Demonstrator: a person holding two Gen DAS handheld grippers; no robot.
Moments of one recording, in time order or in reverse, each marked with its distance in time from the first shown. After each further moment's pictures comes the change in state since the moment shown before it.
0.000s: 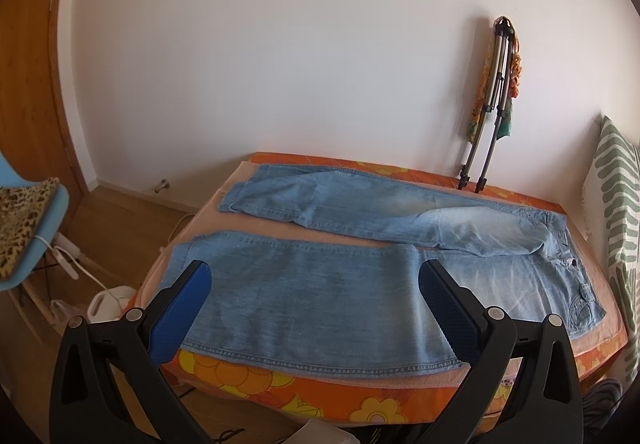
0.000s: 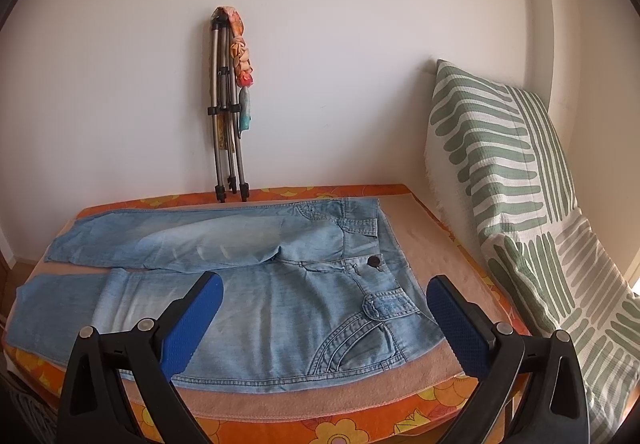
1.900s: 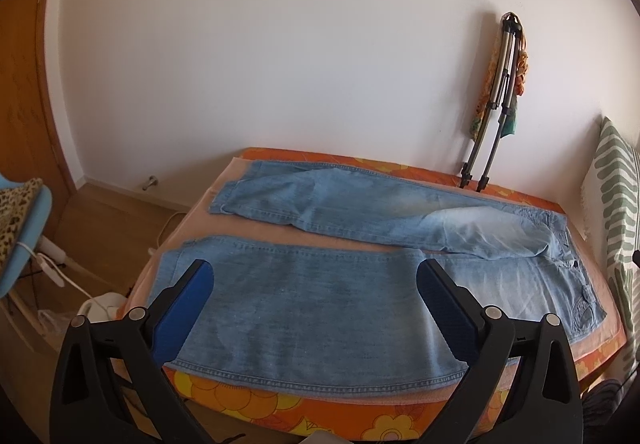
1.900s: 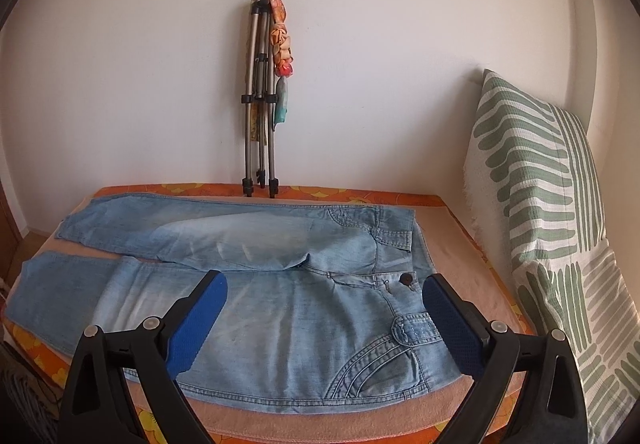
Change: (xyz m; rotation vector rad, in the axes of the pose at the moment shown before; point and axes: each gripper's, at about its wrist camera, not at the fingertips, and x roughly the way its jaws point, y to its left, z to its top) left arm 0.038 0.018 0.011 -0.004 0.030 -0.045; right arm 0.041 0.026 0.012 -0.110 0.008 0.112
